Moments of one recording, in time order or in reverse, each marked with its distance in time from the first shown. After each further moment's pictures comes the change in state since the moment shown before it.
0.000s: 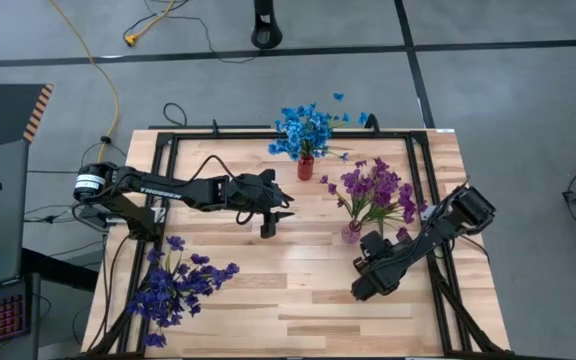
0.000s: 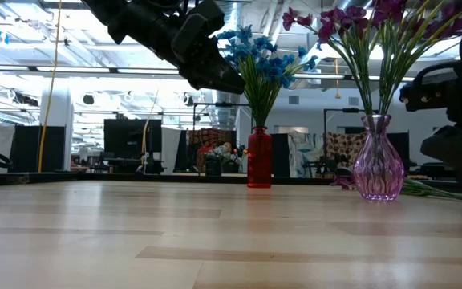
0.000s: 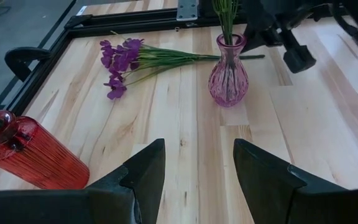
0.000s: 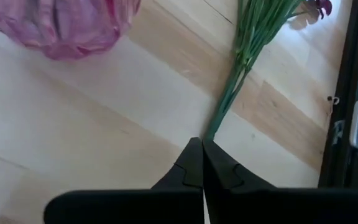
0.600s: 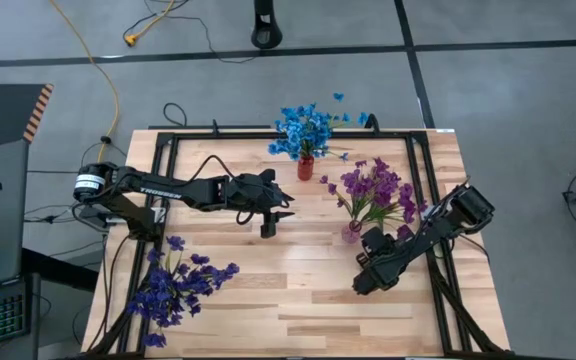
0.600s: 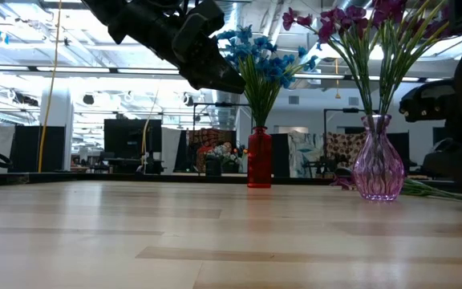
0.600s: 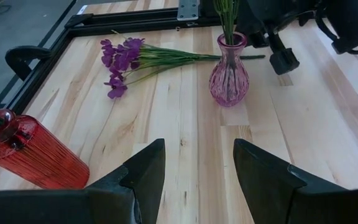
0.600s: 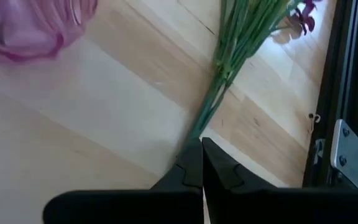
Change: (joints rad) left arm 0.000 0.000 0.000 0.000 -0.002 -0.006; right arm -0.018 0.000 -0.067 0.015 0.039 -0.045
